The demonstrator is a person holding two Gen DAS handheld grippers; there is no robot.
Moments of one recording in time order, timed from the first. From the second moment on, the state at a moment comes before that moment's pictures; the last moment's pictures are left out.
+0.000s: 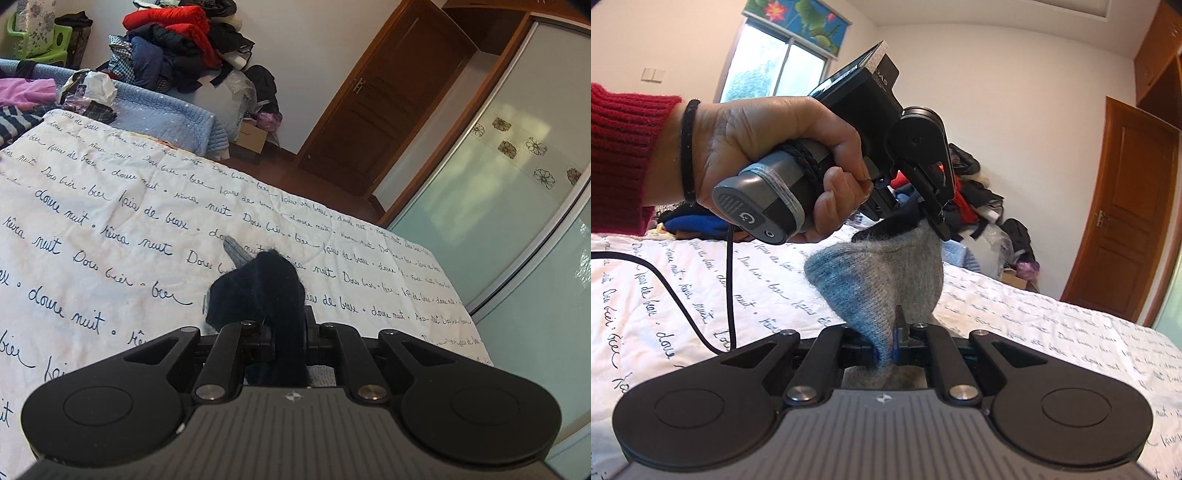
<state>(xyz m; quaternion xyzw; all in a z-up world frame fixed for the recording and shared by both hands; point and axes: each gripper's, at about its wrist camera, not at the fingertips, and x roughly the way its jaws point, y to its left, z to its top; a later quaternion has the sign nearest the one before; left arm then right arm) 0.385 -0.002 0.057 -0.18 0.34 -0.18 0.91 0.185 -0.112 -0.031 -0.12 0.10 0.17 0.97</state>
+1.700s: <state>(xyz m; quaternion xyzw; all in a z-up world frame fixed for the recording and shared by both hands) 0.394 -0.204 -0.016 -0.08 0.42 -0.25 0.87 0.163 -0.243 -0.062 0.06 0.19 0.10 0.97</state>
